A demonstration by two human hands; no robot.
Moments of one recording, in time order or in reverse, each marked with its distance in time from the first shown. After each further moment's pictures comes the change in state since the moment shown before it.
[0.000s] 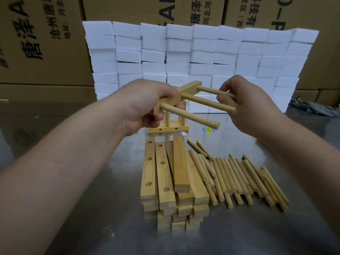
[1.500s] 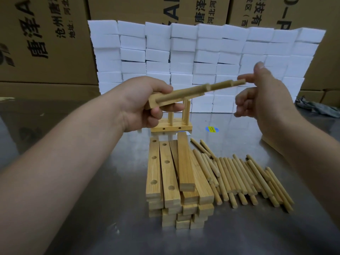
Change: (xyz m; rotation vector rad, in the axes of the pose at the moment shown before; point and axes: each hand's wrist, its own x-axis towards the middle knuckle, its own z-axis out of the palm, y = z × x) left_hand 0.005 0.001 -0.015 -0.172 -0.055 -0.145; right_hand 0.011 -0.004 -0.007 0.768 0.153 0.464
